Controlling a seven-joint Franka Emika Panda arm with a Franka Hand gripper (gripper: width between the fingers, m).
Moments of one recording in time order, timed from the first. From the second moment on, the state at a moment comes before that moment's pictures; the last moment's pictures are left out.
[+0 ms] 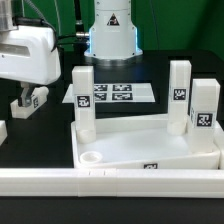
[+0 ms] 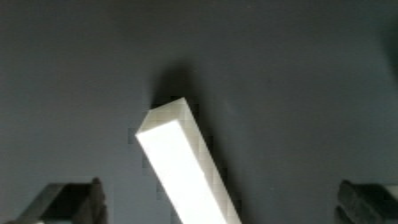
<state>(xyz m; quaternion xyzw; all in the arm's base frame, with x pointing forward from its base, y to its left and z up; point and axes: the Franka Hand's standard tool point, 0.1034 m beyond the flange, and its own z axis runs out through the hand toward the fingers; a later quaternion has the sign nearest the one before) 0.528 -0.206 0.070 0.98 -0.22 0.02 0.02</state>
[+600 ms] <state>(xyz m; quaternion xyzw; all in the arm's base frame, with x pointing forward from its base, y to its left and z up) 0.472 -0.234 0.049 0.99 -0.16 0.02 0.02</state>
